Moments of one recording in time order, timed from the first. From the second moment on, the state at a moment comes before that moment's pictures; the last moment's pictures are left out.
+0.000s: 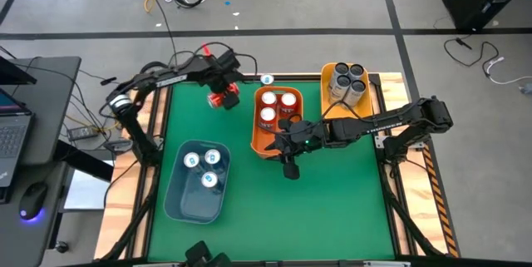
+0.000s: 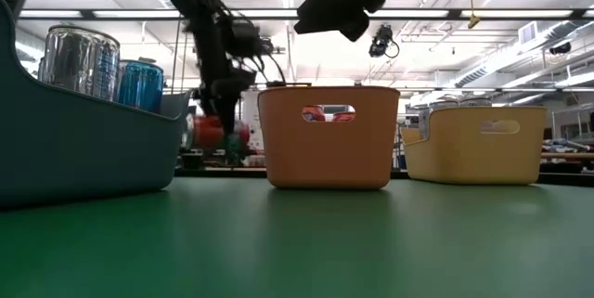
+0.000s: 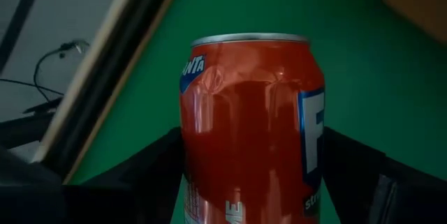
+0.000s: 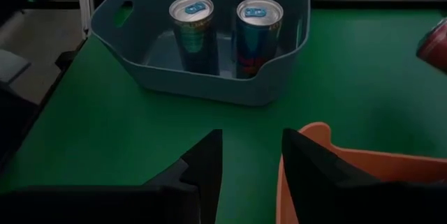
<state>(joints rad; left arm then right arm) 0.66 1.72 1.35 -0.88 -0.11 0.10 0.08 1.55 1.11 -0.12 -0.03 0.06</state>
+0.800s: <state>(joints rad) 0.37 1.28 1.20 -0.12 0.23 0.02 0.20 1.32 1.11 -0.24 0.47 0.09</state>
